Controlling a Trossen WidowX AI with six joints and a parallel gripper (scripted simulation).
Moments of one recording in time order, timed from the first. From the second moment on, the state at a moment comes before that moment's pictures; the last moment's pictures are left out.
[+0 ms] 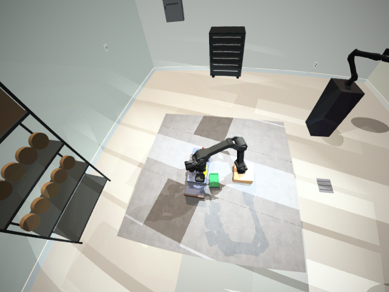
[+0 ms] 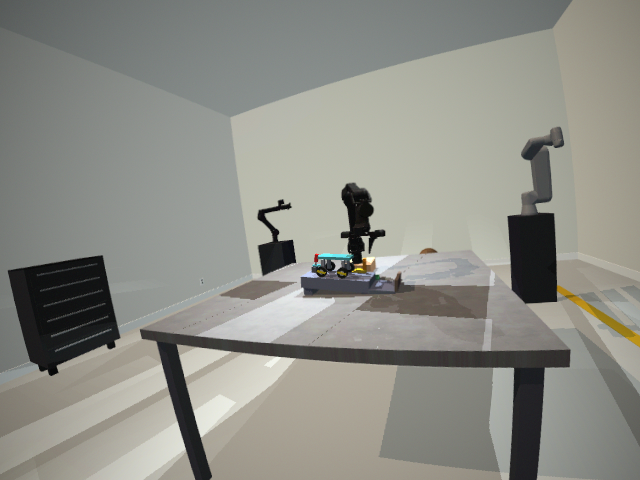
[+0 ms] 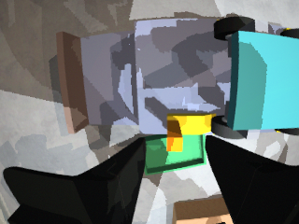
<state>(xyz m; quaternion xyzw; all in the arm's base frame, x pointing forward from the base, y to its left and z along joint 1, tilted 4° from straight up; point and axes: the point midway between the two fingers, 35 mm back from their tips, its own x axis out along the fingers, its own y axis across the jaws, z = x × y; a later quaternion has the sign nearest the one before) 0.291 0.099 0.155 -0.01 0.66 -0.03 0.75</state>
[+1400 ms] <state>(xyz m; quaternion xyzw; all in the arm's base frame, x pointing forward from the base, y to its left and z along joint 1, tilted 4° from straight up) 0.304 -0.086 0.197 -0.55 0.57 0.36 0.49</state>
